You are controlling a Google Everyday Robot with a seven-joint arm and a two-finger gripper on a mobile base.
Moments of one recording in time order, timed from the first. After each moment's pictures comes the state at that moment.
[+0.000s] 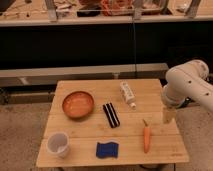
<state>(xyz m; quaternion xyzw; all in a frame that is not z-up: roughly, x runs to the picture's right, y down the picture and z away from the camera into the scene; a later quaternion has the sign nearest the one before) 0.283 0.105 0.685 -0.28 0.02 0.02 0.96</state>
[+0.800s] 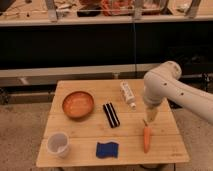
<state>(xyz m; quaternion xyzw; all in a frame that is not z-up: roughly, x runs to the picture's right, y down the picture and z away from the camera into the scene) 0.200 0.104 0.716 -0.27 -0.01 -0.07 0.96</state>
